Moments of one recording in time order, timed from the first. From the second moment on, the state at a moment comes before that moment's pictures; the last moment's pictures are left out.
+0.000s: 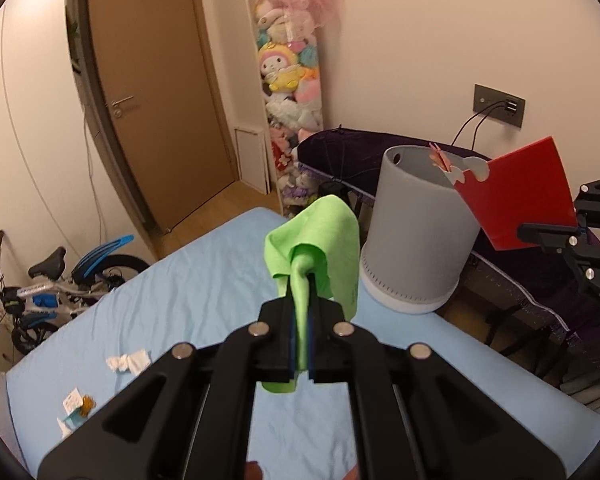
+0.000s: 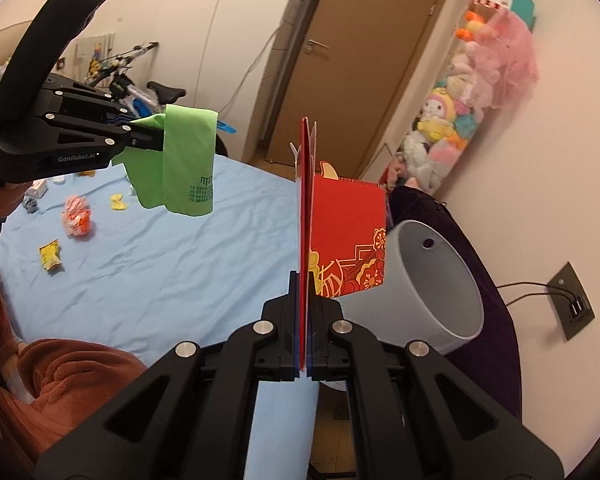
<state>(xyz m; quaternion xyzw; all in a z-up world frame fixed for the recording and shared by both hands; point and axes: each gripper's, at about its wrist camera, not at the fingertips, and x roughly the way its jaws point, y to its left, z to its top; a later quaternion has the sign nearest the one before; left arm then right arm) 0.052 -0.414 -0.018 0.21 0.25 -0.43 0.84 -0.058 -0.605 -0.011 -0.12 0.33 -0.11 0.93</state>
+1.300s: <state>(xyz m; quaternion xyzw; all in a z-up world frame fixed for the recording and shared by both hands) 0.091 -0.706 -0.025 0.25 0.28 -0.54 0.76 -0.025 -0.839 -0.019 0.13 0.29 -0.23 0.92</state>
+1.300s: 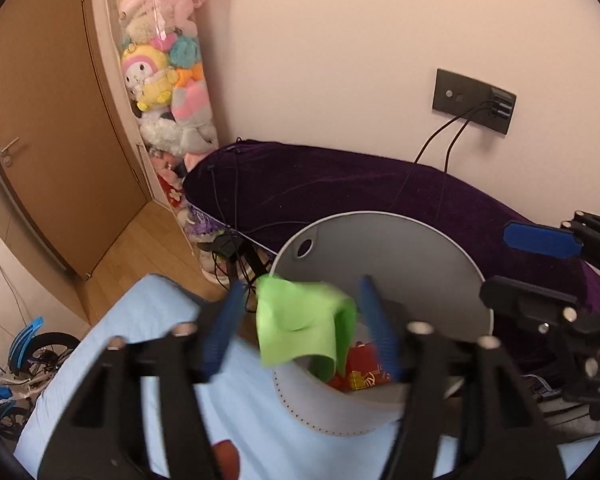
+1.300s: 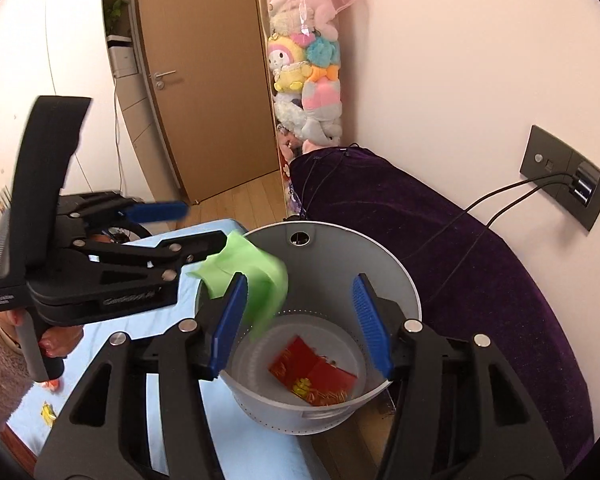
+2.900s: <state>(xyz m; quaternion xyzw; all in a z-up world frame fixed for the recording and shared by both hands) 0.130 -0.076 -0.020 0.18 0.32 -0.15 0.92 0.083 -0.318 -0.036 -0.04 0.32 0.14 0.93</state>
